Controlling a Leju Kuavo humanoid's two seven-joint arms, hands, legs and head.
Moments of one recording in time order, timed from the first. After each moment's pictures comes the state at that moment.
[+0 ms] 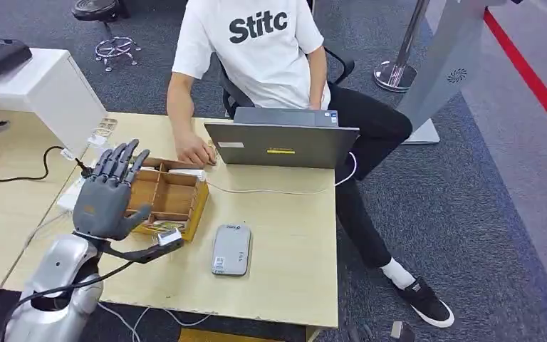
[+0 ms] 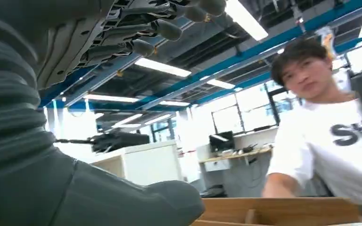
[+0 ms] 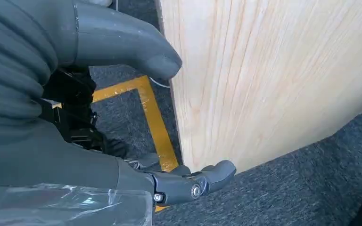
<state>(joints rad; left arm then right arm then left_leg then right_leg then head) -0.14 0.18 -0.14 -1.62 -1.37 0.33 -0.12 -0.14 0.24 -0.44 -0.28 -0.13 0.12 -0.43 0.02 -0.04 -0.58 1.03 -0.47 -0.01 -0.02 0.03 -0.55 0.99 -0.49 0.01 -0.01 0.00</state>
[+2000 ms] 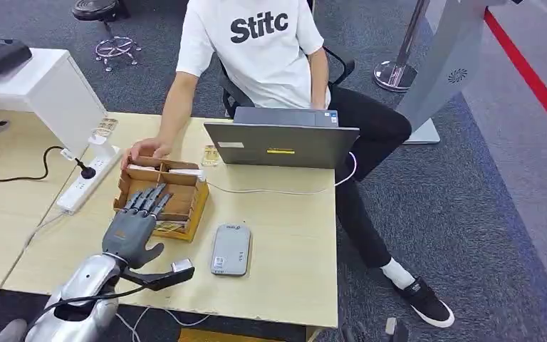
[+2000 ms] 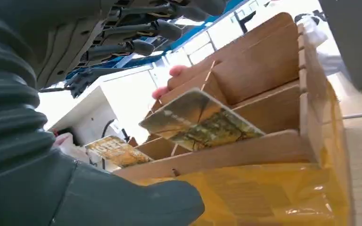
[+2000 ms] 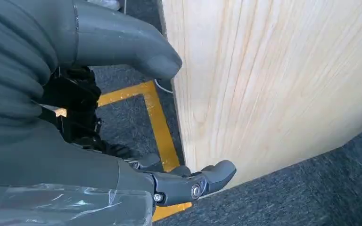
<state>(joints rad) -0.11 0.20 -0.18 -1.39 -1.39 0.24 -0.09 -0.14 0.26 -0.45 -0.30 -0.09 0.13 -0.40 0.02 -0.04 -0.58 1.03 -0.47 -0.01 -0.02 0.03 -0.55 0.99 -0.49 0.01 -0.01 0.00</state>
